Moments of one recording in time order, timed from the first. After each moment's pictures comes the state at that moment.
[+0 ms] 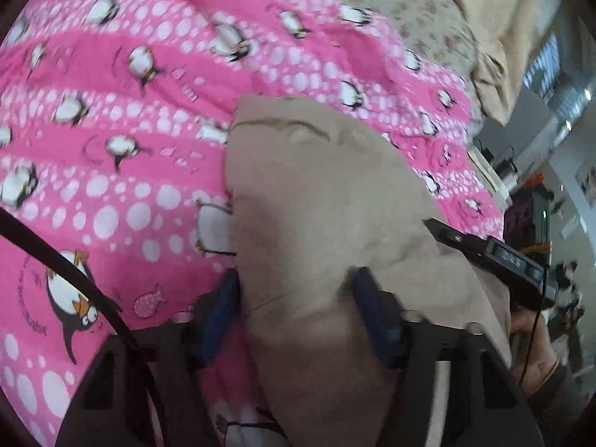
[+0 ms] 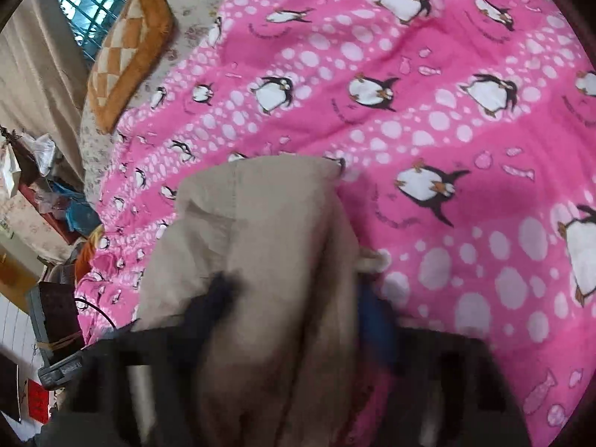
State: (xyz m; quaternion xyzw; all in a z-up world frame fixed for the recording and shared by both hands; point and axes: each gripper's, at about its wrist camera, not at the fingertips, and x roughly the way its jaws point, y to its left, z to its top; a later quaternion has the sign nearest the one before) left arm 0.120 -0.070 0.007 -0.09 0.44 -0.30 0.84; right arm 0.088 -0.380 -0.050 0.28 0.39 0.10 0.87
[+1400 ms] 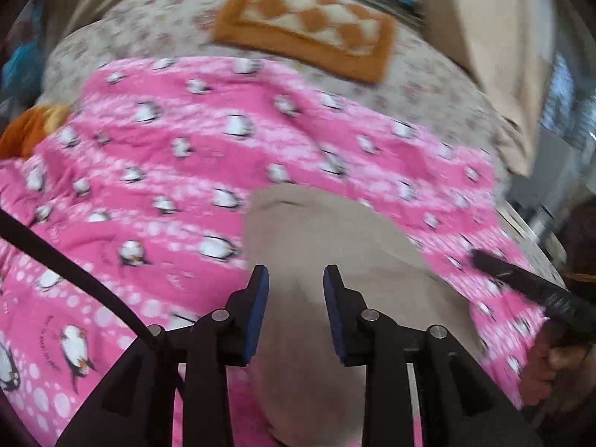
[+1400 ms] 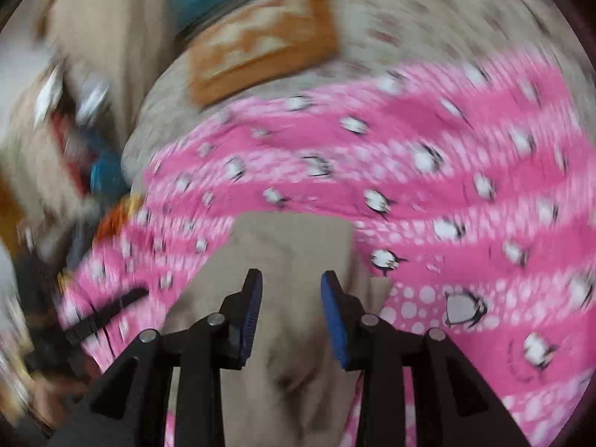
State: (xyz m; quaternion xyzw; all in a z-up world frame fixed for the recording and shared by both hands) left arm 0.049 0.066 0.080 -0.09 0.32 -0.20 0.92; right arm 0.027 -0.164 0.066 0.08 0.33 0.14 0.93
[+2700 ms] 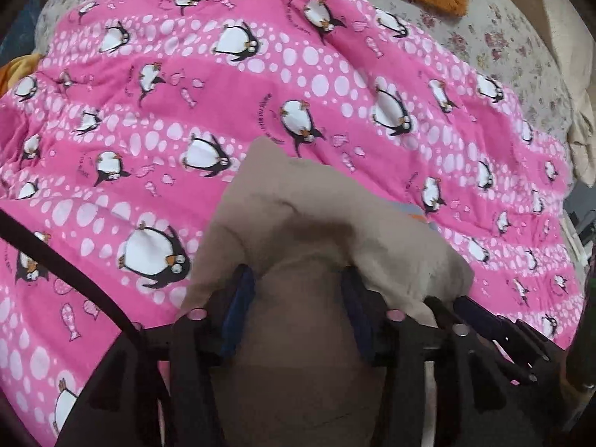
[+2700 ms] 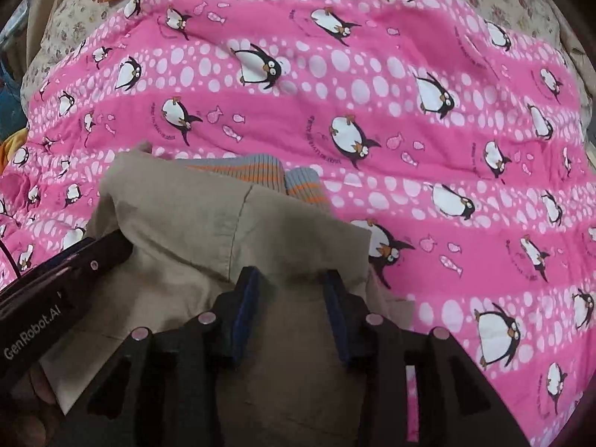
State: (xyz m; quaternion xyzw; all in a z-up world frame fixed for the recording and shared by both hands) left arm 0.187 -0.004 0.008 -0.11 0.42 -0.11 0.89; right arm 0.158 -0.151 -0.049 0.03 0.45 -0.04 0.89
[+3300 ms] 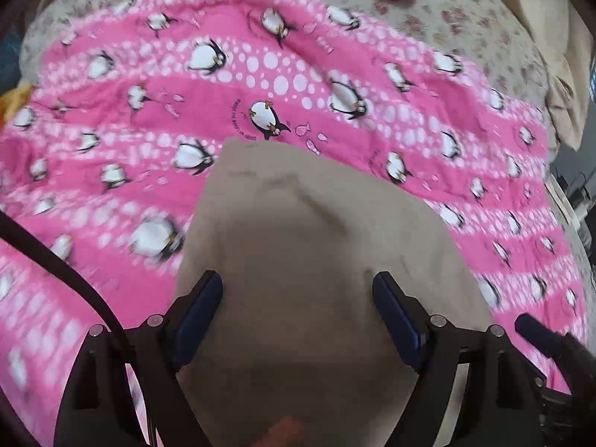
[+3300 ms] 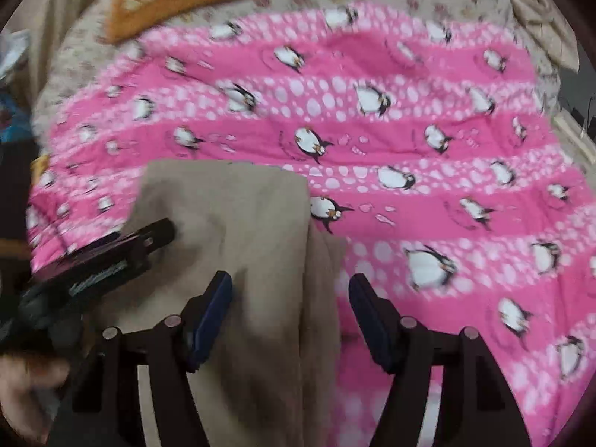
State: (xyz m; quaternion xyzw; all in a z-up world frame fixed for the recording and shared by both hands) left arm 0.132 -0.016 0.049 -0.06 0.44 -0.13 0.89; right arm 0.046 -0.179 0.028 0.07 0.42 -0.01 0.90
